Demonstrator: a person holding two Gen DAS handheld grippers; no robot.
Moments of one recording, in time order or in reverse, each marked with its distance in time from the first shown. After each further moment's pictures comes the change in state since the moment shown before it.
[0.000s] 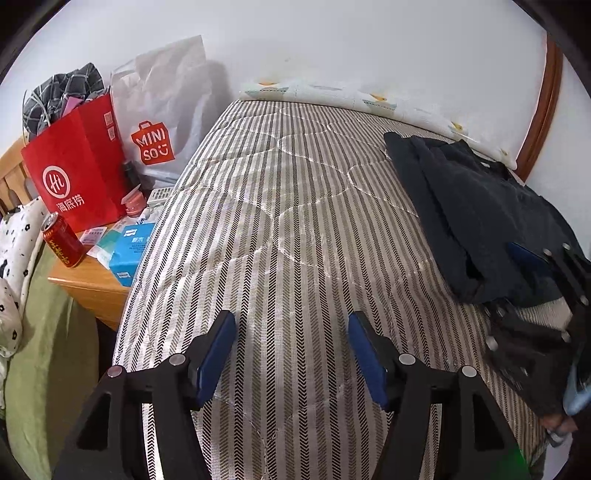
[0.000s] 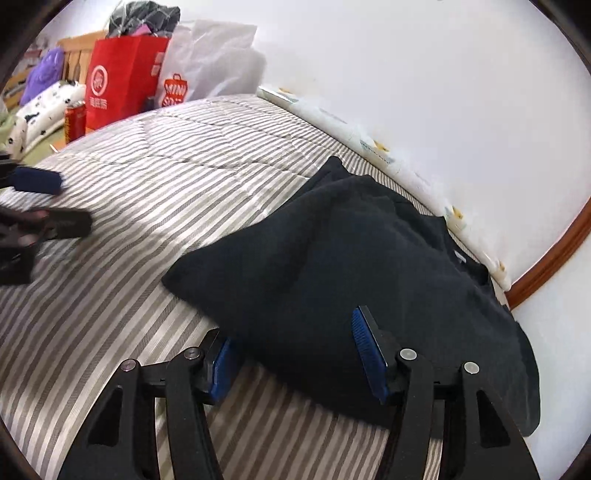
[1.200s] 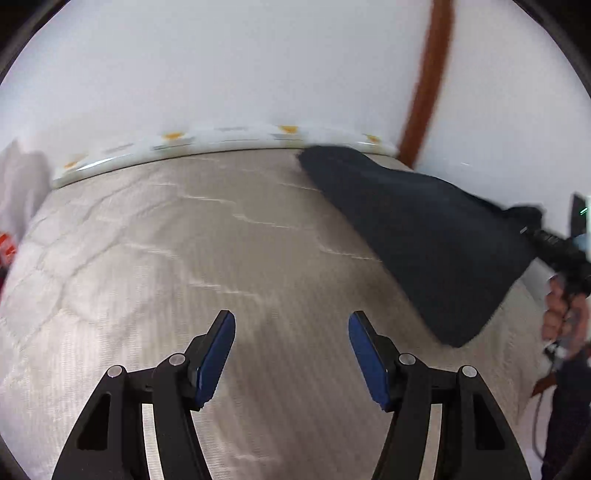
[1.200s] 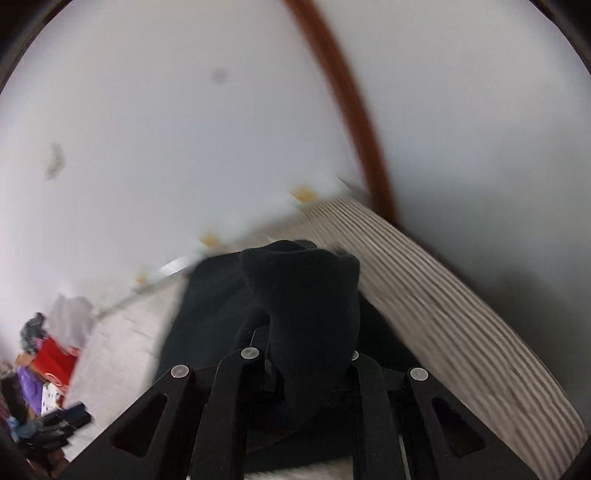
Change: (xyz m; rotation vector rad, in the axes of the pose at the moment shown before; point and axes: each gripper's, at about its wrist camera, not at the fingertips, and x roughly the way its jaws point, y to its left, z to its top) left arm 0.006 -0.263 0.055 0.239 -0.064 -0.310; right arm 0.011 -0.460 -0.239 1.034 -0.138 0.123
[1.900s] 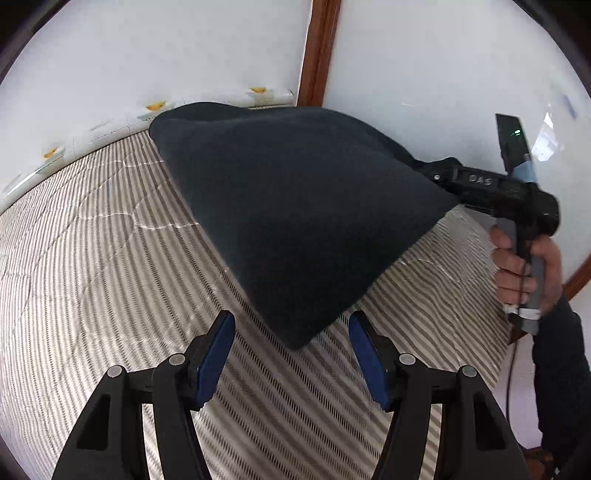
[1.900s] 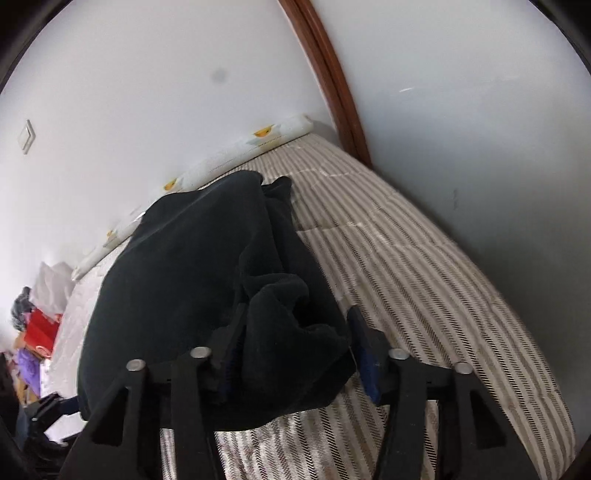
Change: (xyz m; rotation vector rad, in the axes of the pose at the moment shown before) left arm 0.049 -0.132 -0.021 0.205 0.127 -0.142; right arm 0.027 -0.040 -0.010 -0.014 0.144 0.013
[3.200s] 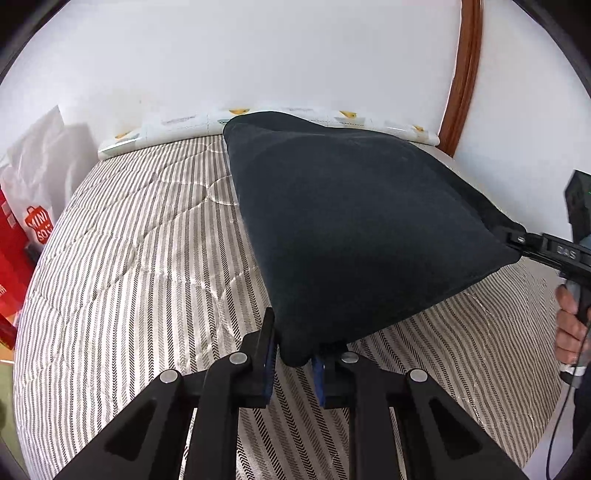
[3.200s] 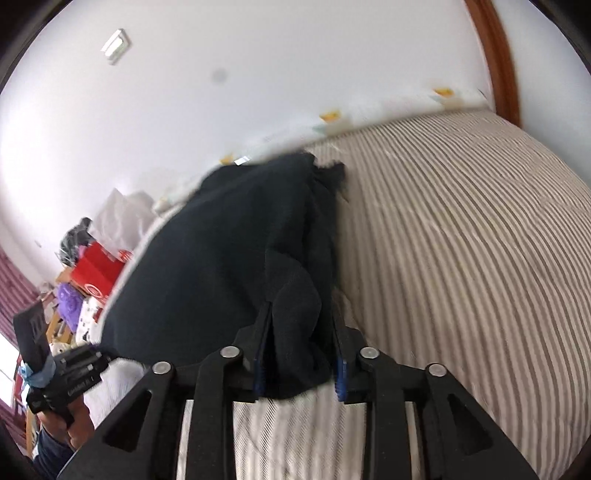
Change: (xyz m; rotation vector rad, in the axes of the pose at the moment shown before) left arm -0.100 0.213 -0.076 -0.247 -0.092 0.258; right arm 0.035 0.206 -0.071 -0.216 0.118 0.193
